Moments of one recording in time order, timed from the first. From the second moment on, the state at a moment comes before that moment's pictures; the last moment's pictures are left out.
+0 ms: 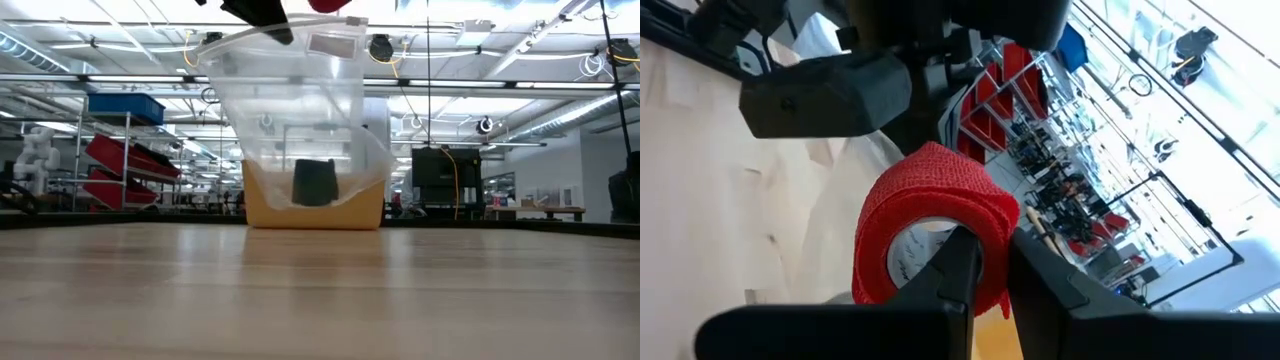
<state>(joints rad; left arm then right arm) -0.37 1.64 1.42 -0.82 -0.96 -0.60 0.60 1.80 1.30 0.12 1.44 -0.42</state>
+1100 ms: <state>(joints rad) -0.39 1.64 1.43 -0.79 -0.90 -0.49 0.58 1.80 1.30 0.21 1.47 -0.52</state>
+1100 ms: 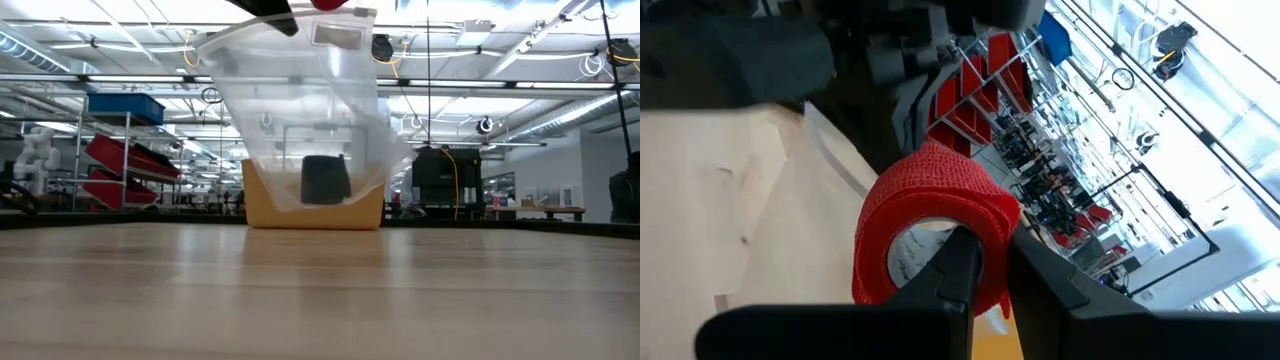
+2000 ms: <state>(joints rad) -0.41 1.64 1.43 -0.79 -0.90 -0.40 0.55 1.80 1.30 0.36 1.43 -0.64</state>
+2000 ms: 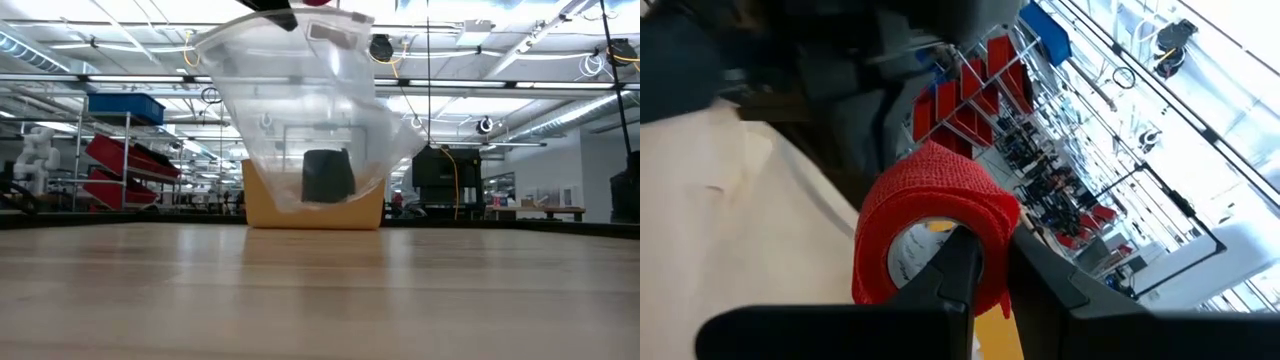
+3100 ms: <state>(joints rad) -0.45 1.64 1.48 -0.79 -1.03 -0.38 0.52 1.80 1.30 0.15 1.31 -0.45</state>
